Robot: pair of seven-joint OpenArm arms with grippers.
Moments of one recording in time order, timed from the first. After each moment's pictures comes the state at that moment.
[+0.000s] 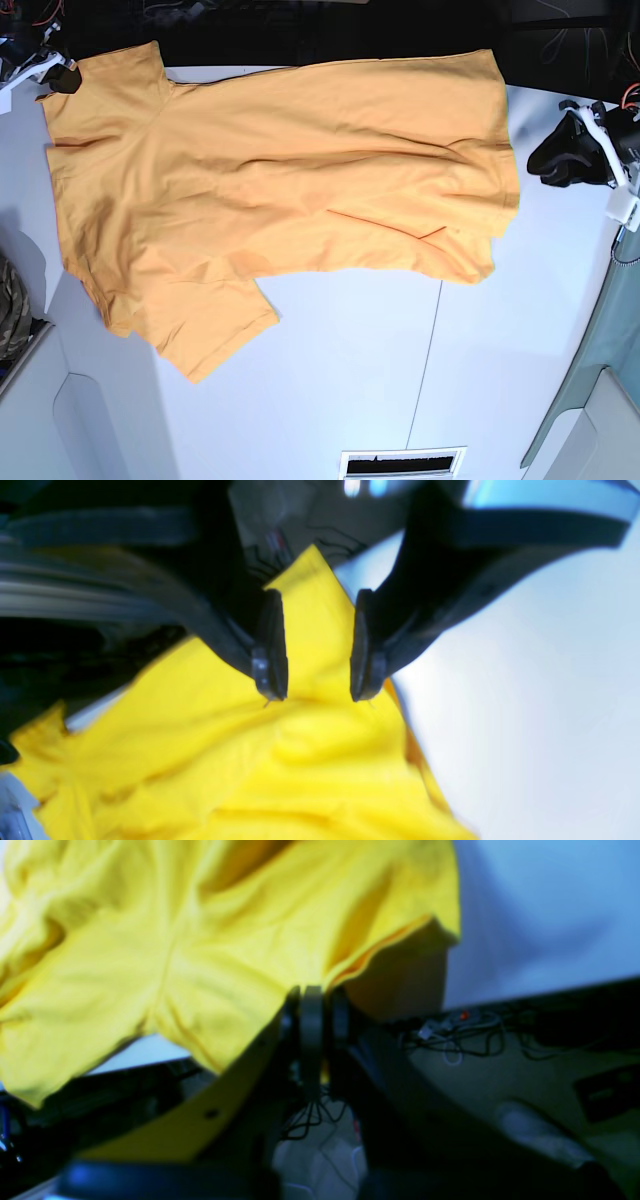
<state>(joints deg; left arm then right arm) 25.9 -33.7 -26.0 99.0 -58.9 -39.0 53.2 -29.0 13.3 42.3 87.2 46.4 30.1 -57.9</state>
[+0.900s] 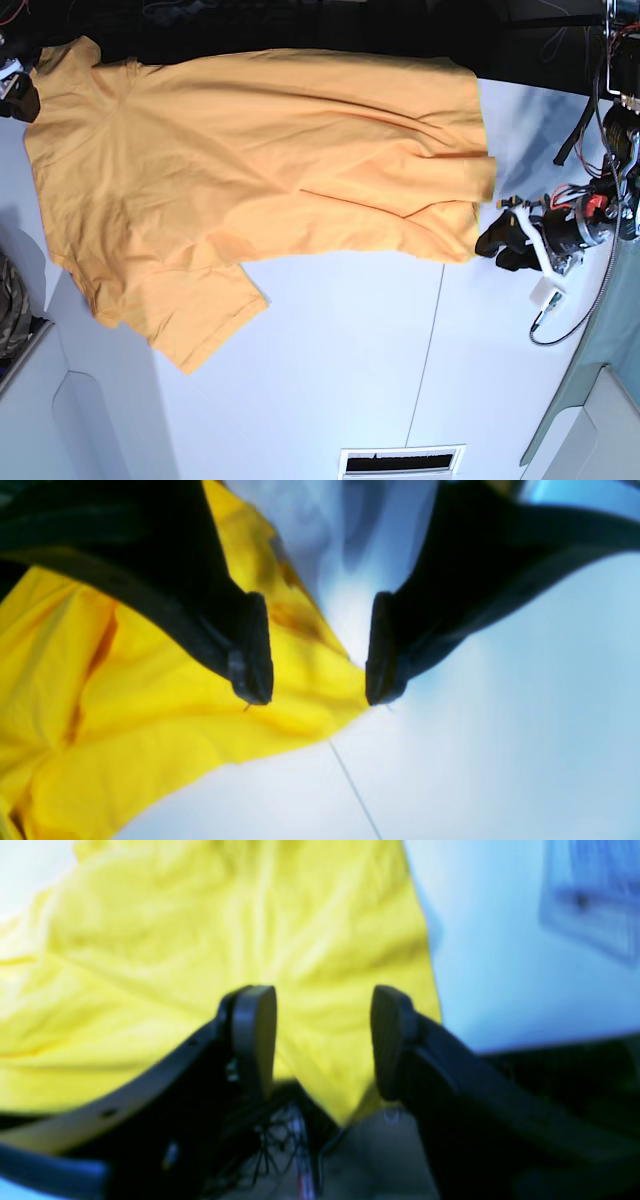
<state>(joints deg) -6.3 -31.4 0.2 70.9 -36.0 -37.4 38.5 -30.6 14.1 48.2 102.2 46.6 30.2 -56.5</state>
